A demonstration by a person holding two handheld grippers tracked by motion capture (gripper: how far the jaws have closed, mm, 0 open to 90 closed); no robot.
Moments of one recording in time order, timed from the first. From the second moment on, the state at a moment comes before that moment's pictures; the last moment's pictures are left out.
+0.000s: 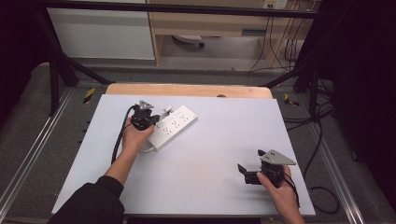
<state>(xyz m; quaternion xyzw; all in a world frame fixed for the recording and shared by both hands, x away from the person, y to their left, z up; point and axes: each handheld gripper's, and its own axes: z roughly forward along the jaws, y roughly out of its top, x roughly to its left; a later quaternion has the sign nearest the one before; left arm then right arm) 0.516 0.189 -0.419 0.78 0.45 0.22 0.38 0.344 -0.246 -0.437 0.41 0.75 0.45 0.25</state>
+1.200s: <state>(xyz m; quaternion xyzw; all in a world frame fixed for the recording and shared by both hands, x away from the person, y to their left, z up) 0.512 0.188 -0.431 0.79 0.44 0.21 0.37 0.345 -0.245 -0.438 0.41 0.76 0.45 0.24</state>
